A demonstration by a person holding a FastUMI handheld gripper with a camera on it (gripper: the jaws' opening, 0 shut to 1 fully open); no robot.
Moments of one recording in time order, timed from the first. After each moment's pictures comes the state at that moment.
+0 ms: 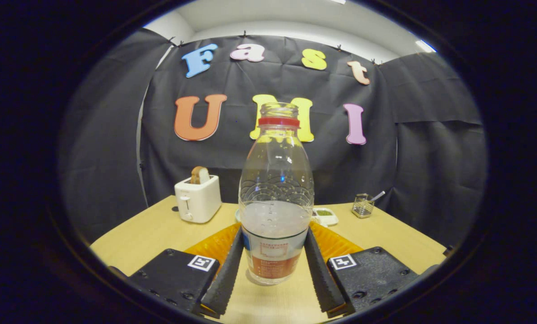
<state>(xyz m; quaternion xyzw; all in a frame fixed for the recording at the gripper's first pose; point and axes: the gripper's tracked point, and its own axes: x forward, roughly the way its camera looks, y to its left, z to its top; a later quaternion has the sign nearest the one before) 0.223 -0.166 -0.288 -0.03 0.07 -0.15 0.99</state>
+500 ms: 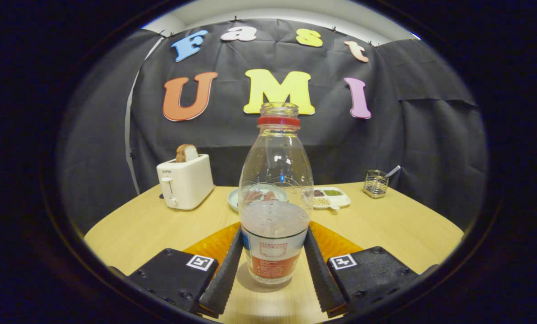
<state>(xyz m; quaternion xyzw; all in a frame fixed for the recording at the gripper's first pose) 0.285 -0.182 -0.374 -0.02 0.12 -0.13 0.98</state>
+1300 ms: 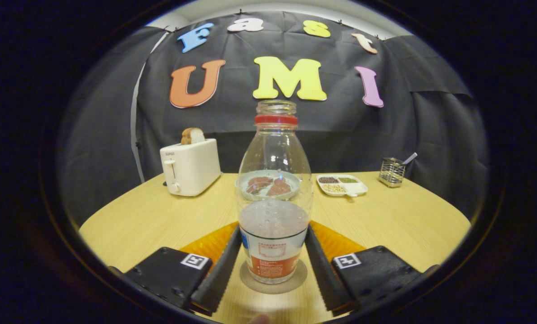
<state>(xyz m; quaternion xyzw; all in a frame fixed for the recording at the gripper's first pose) 0.295 -0.179 -0.411 -0.01 0.15 -0.12 0.98</state>
